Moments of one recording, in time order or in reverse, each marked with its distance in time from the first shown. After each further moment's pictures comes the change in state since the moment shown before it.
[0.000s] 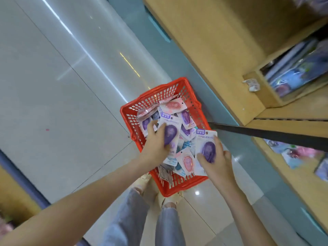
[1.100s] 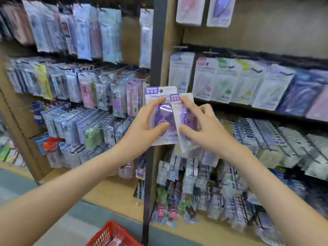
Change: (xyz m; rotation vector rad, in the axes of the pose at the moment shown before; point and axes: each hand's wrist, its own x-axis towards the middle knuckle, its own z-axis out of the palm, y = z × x) left_hand -0.482 0.557 -0.225 -0.249 0.059 1.324; right_hand -0.594 -0.076 -0.480 -0.077 0.852 -0.999
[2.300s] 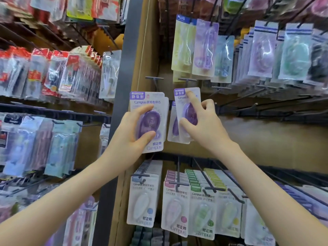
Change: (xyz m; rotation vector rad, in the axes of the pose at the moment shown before) left_hand 0.267 0.068 -0.029 0.140 0.247 0.543; right_hand 0.238 0.012 -0.192 -0.401 0.618 -0.205
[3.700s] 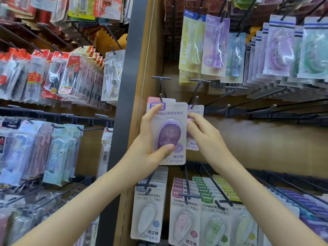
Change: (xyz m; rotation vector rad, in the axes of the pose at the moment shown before) left_hand 0.007 -0.019 0.022 -0.313 -0.175 0.041; right_hand -0.011 -0.004 0.029 0.477 -0.070 0.130
